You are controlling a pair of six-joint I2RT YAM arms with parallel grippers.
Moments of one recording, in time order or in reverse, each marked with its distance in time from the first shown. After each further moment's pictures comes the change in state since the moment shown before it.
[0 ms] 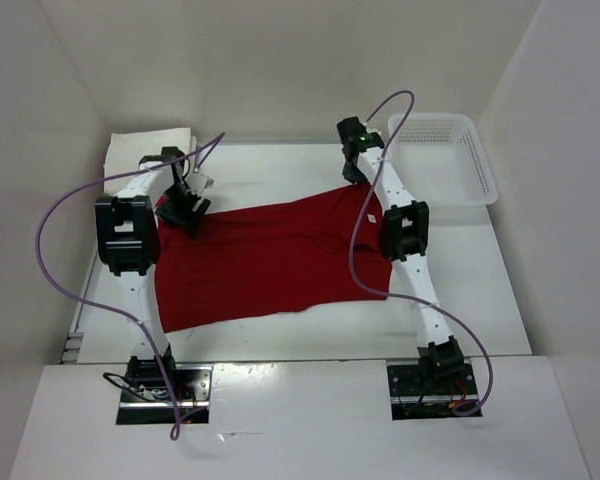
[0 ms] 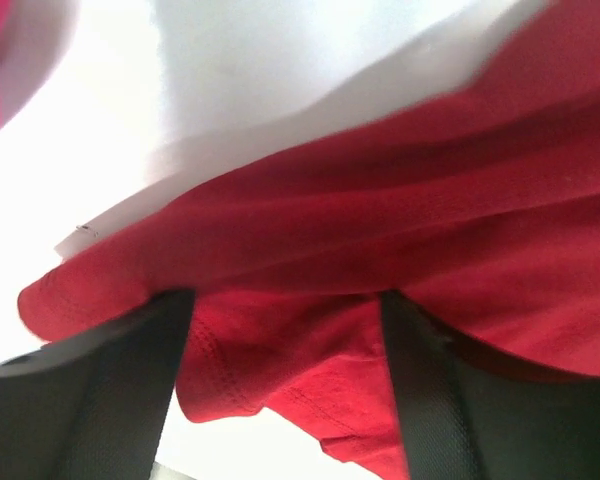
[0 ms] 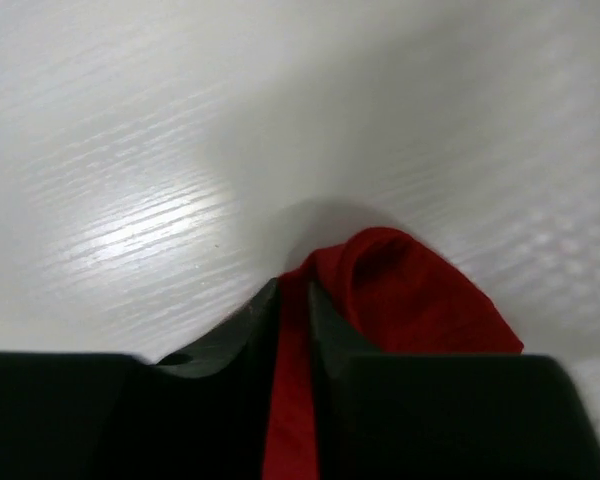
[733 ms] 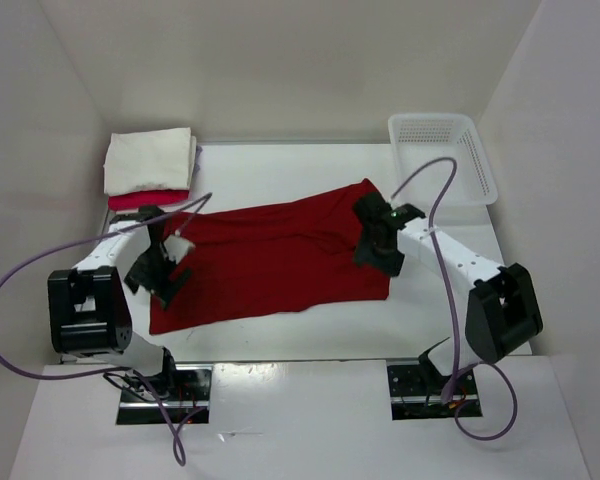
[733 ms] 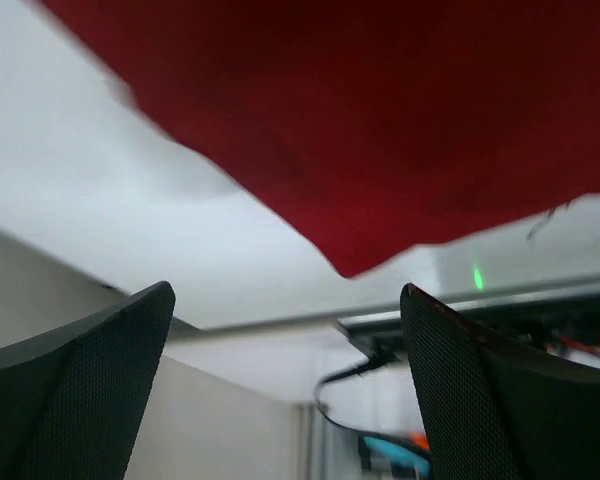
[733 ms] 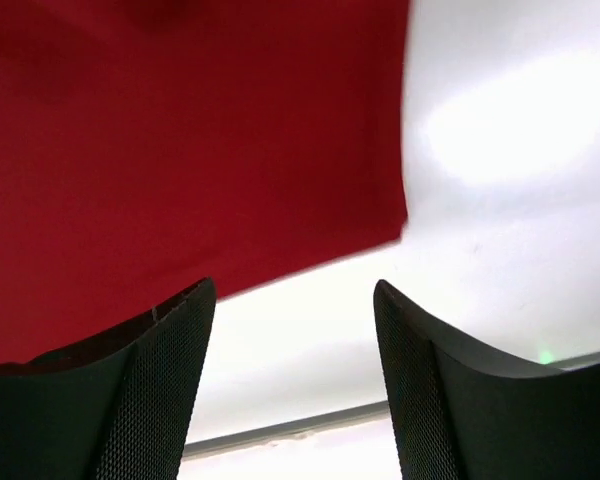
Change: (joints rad) left arm 0.043 -0.721 -0.777 -0.061 -0.158 0.059; right arm 0.210 -1.307 -1.629 0.108 -0.108 0.254
